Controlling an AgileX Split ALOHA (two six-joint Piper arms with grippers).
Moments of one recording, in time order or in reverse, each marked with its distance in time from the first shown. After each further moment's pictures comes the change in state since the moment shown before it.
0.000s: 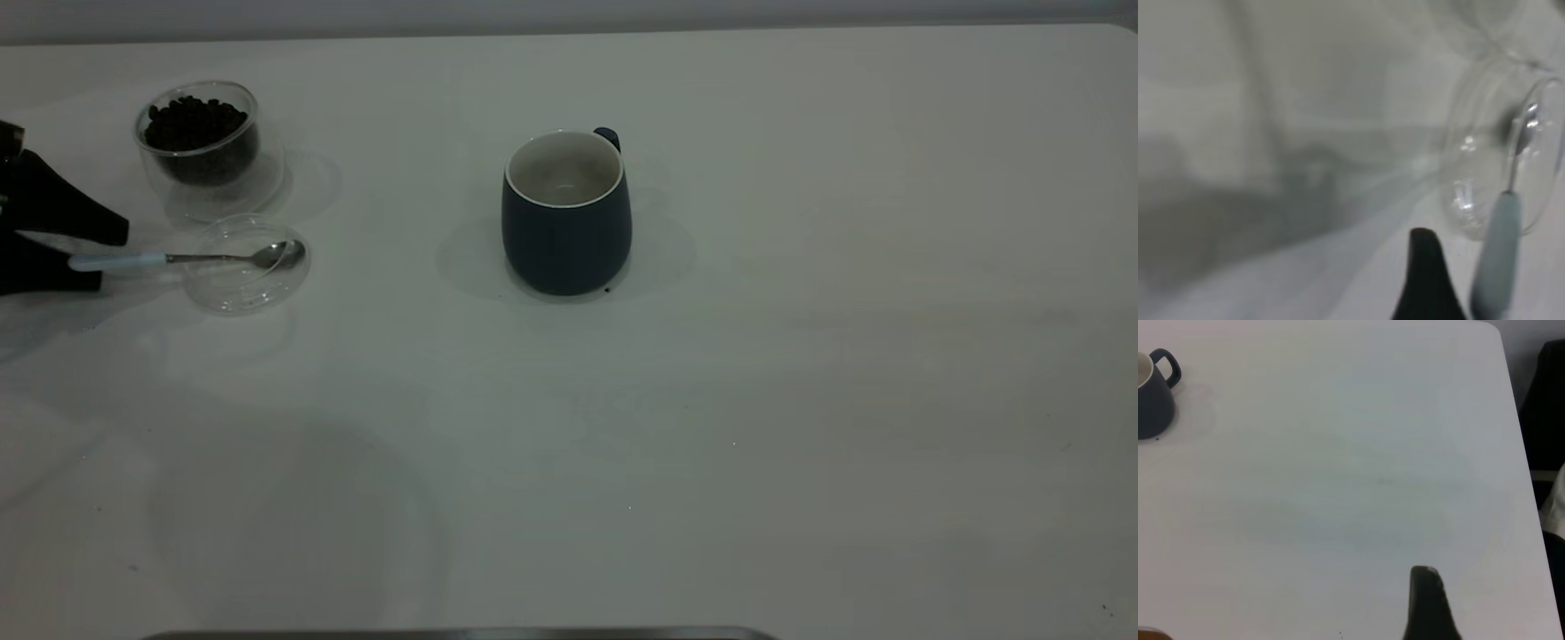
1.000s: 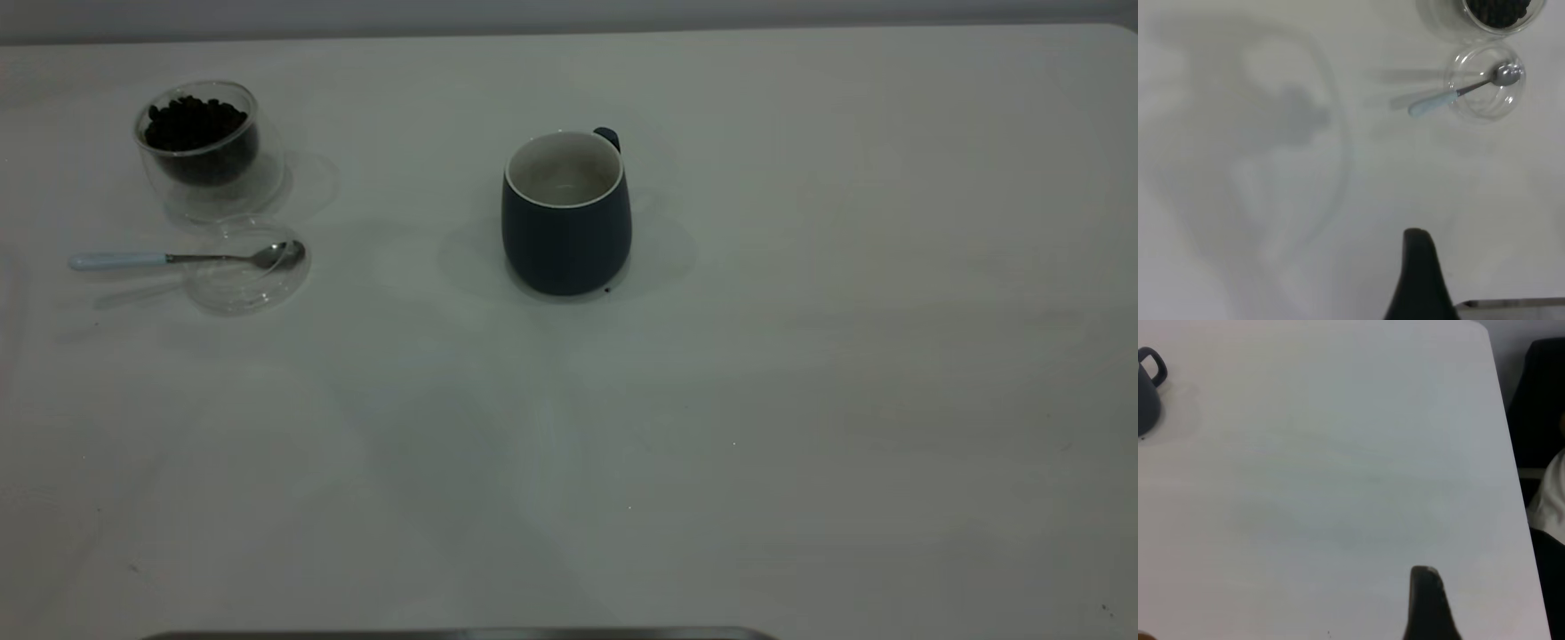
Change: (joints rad) left arm -0.061 -0.802 -0.155 0.792 0.319 -0.724; right arm 0.000 0.000 0.000 -0.027 0.000 0.007
